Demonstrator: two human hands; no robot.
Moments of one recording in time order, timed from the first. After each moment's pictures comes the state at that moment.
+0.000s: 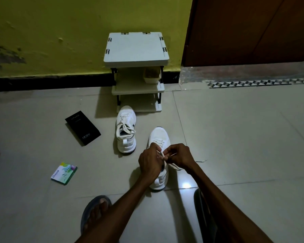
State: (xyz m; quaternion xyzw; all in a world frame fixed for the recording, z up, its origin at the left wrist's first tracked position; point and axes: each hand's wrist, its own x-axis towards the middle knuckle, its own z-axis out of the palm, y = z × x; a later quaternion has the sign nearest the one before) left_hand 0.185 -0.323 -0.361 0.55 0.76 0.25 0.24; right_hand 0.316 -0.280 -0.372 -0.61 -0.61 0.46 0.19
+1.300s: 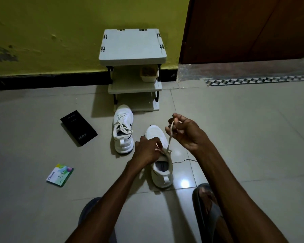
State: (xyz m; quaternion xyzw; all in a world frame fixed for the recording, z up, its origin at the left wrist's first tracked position) left_hand 0.154 -0.281 -0.352 0.66 0.68 0.08 0.30; right_hand 0.313 -0.247 -0.273 -0.40 -0.24 0.76 0.45
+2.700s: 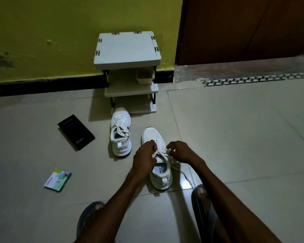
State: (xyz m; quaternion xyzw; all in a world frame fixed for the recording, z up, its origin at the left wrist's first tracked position) left_hand 0.159 -0.299 -0.380 0.65 0.66 0.24 0.27; right_hand 0.333 -0.248 -0.366 -0.60 -0.74 0.32 0.02
